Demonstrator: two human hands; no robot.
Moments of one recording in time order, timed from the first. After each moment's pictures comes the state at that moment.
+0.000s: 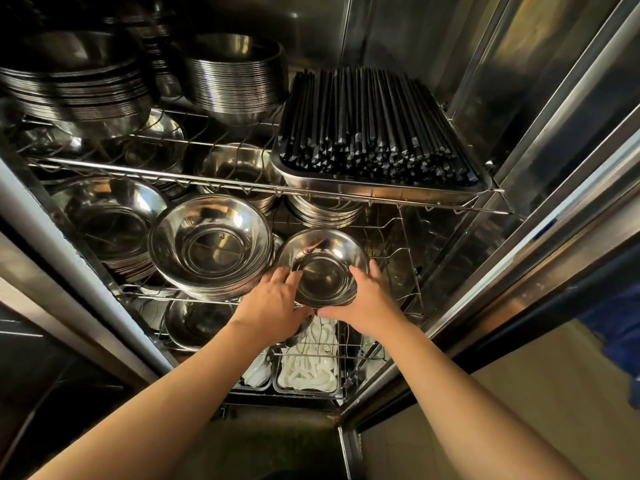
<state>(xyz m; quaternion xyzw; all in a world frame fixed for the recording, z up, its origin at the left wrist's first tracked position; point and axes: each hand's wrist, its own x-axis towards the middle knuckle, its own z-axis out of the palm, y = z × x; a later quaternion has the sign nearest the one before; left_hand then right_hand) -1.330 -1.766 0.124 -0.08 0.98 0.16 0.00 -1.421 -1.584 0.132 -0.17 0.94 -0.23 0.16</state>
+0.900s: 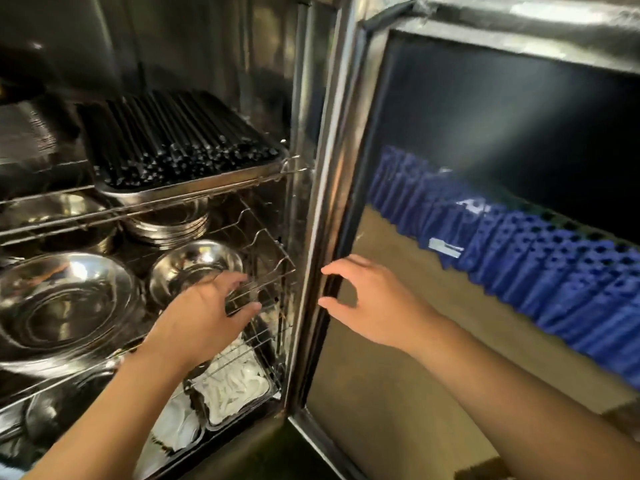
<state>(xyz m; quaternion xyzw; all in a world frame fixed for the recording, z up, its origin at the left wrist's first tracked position) -1.275 -1.718 0.221 0.17 0.96 0.21 -0.04 -1.222 -1.457 0.273 -0.12 0.97 -0.20 -0.06</state>
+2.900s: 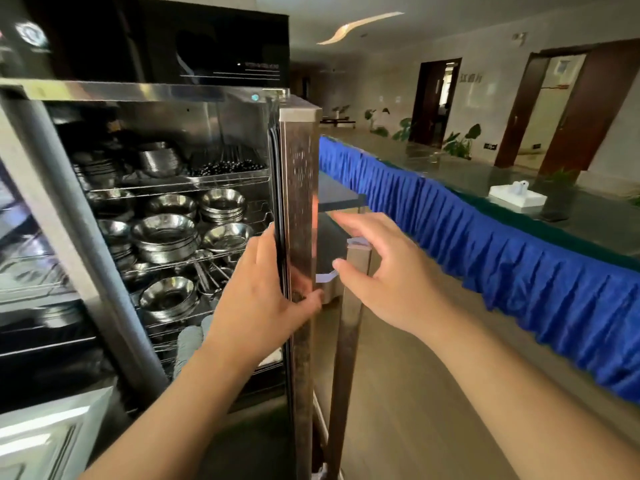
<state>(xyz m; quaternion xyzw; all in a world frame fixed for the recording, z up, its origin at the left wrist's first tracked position) -0.852 -1.462 0.328 0.17 0.88 0.31 -0.32 -0.877 -1.255 0.355 -0.29 0.85 -0.37 -0.25</state>
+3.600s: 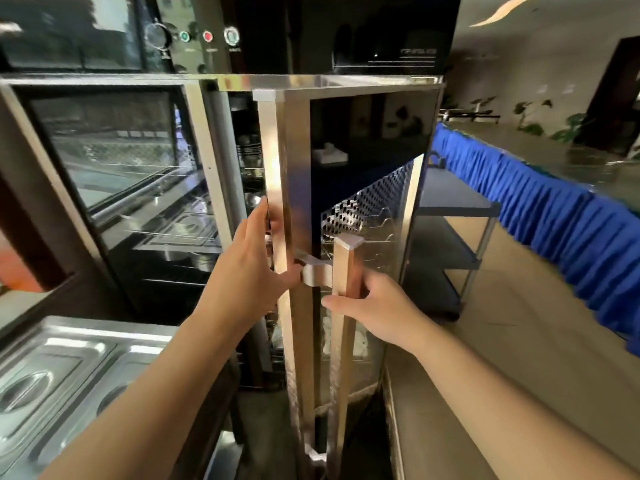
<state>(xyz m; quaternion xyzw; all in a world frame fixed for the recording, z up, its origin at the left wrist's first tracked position) -0.818 -1.595 0.336 -0.06 0.90 0.24 -0.36 -0.923 -1.405 0.294 -0.32 0.78 -0.51 0.16</state>
